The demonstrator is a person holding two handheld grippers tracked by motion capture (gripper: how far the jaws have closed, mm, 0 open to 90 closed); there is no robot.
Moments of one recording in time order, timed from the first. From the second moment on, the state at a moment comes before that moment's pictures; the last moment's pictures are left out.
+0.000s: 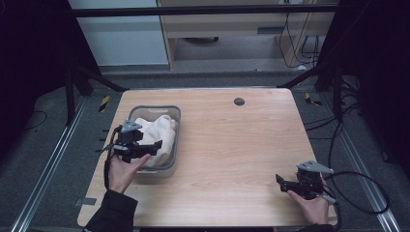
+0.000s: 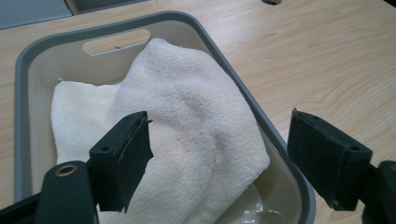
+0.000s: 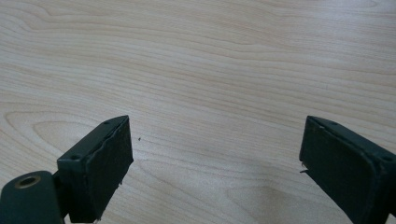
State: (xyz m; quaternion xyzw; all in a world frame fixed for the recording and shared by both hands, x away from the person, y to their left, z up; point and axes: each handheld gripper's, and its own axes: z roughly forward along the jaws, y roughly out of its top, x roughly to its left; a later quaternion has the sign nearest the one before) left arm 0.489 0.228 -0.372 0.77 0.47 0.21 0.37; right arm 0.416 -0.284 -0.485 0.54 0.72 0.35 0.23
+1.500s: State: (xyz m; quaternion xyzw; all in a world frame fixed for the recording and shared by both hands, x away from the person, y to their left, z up) left arm 0.524 0.203 -0.424 0.79 0.51 0.20 0.26; right arm 0.419 -0.284 -0.488 0.55 0.73 0.34 0.21
